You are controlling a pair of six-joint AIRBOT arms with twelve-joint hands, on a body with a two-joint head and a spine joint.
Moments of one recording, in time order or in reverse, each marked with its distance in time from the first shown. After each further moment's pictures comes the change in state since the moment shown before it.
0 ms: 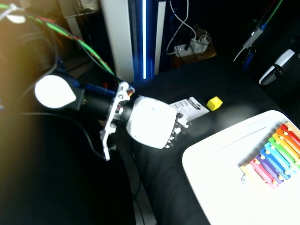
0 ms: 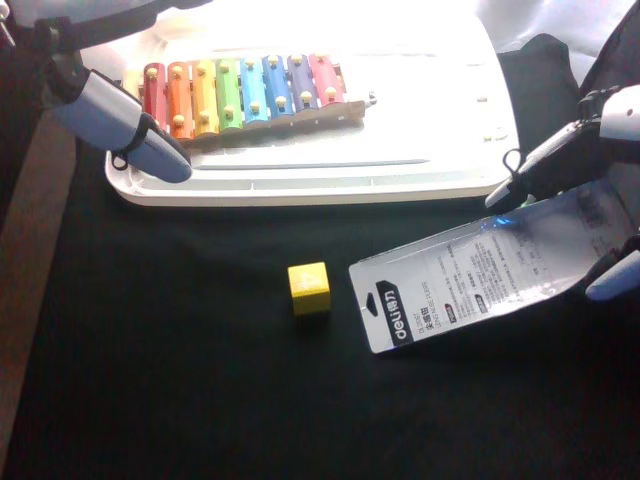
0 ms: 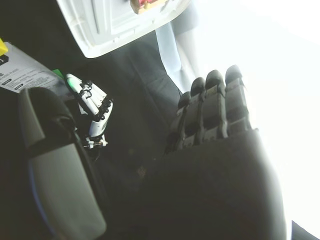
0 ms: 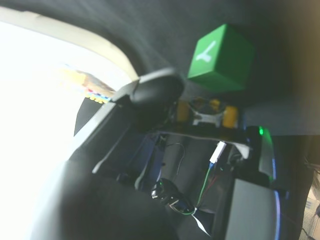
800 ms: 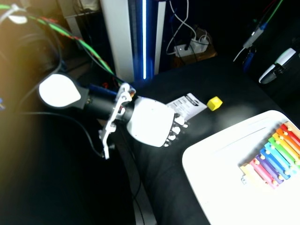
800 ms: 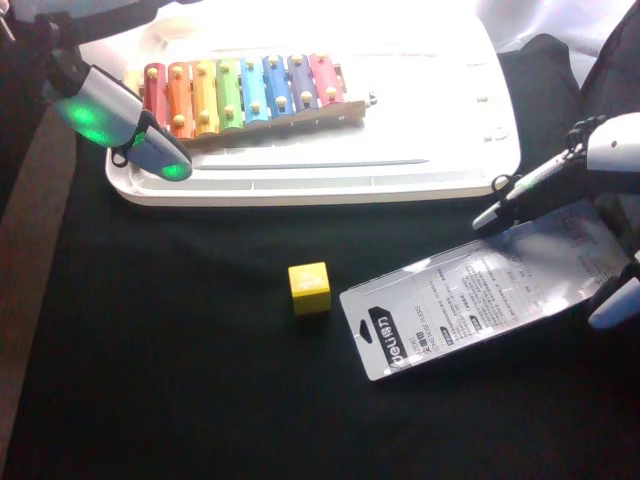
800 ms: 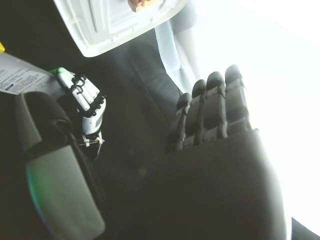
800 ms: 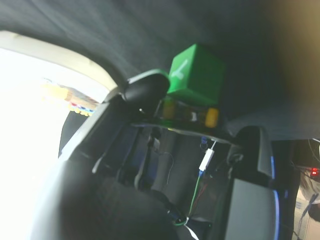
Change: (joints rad) left arm -0.012 0.000 0.000 0.007 0.000 0.000; right arm 0.000 -0.016 -0.001 -0.143 -0.027 0.105
